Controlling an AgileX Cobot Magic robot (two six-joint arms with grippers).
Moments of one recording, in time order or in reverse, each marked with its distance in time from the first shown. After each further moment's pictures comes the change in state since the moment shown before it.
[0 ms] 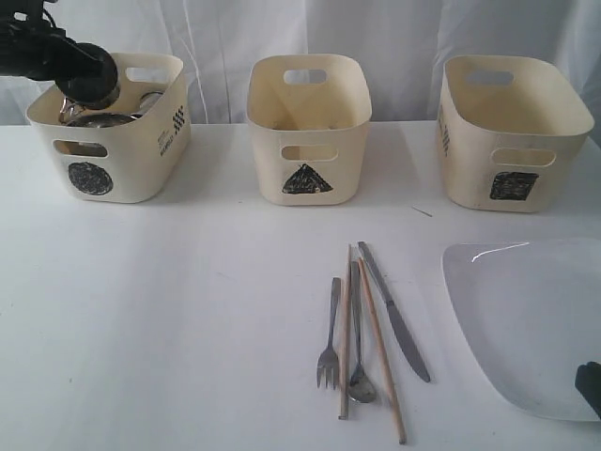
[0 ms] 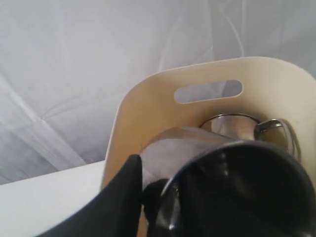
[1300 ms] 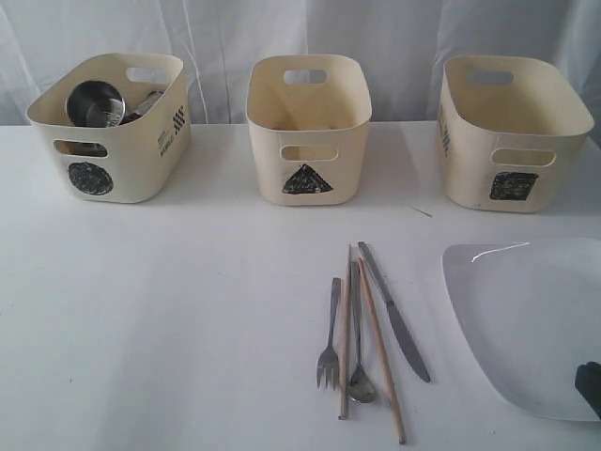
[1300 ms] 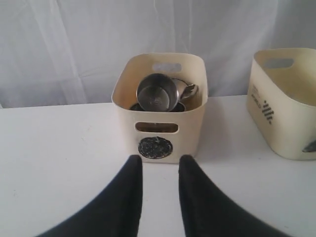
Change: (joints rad) left arm -0.008 -1.438 1.242 -0.042 0.001 -0.174; right arm 0.000 0.000 0.000 0.000 0.000 0.000
